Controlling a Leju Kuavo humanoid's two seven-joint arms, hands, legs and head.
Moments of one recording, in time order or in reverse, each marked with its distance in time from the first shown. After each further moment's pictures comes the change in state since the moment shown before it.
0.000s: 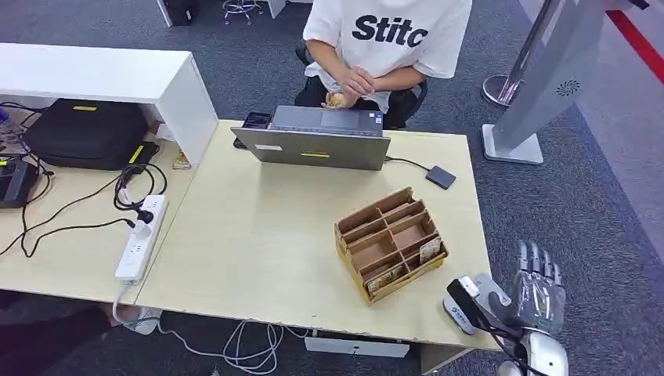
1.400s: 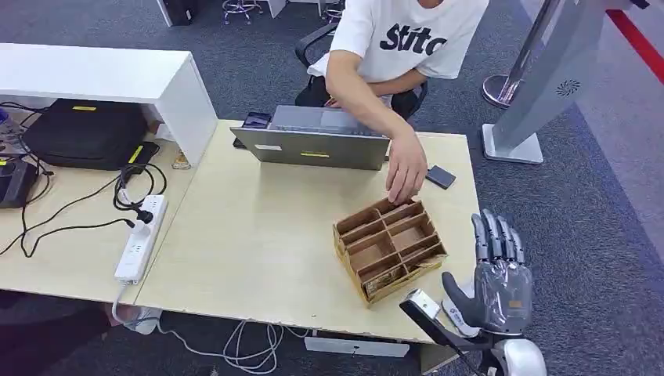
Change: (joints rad) left arm 0.000 0.000 0.000 0.000 0.012 -0.001 0.000; right arm 0.146 0.031 0.298 -0.422 -0.109 -0.042 -0.122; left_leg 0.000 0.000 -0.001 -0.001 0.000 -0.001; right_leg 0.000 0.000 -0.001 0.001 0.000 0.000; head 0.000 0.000
